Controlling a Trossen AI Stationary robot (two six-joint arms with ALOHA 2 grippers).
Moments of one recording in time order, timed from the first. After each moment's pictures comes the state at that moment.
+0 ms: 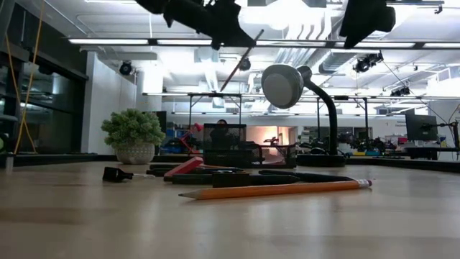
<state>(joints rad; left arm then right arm) 0.54 1.67 1.40 0.00 0.14 0.28 0.24 1.23 1.21 -1.07 0.31 0.79</state>
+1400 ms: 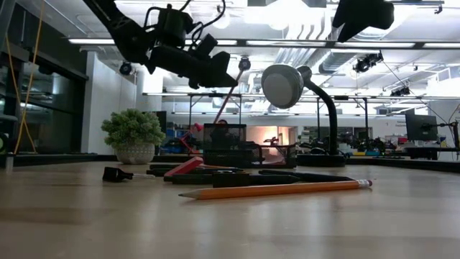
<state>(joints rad) 0.56 1.67 0.89 0.62 -0.07 0.13 0.26 1.23 1.21 -1.00 0.32 0.83</state>
